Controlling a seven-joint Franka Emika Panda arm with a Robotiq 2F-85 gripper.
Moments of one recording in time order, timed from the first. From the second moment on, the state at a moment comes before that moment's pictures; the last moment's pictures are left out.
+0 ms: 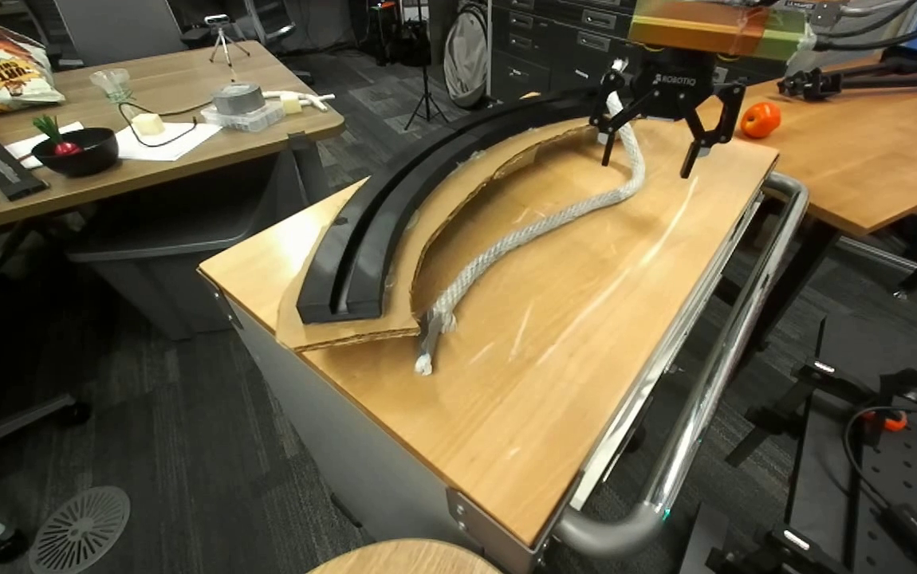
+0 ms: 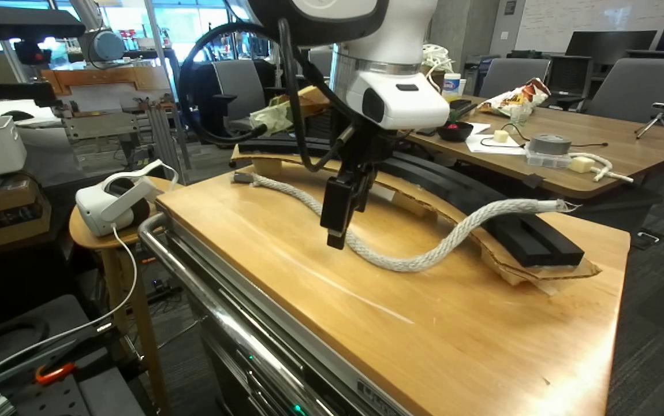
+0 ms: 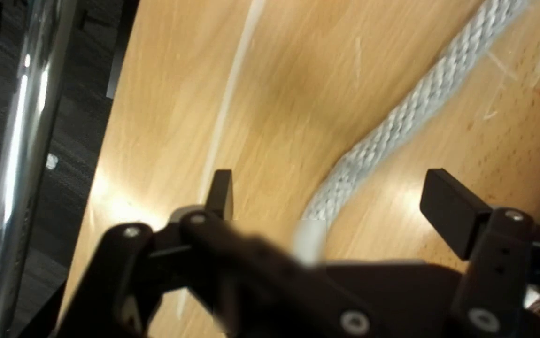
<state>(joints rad) -0.13 0.04 -0.16 -2.32 0.16 2.30 0.81</state>
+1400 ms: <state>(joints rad) -0.09 0.13 -0.15 -2.32 -0.06 2.46 1.18</state>
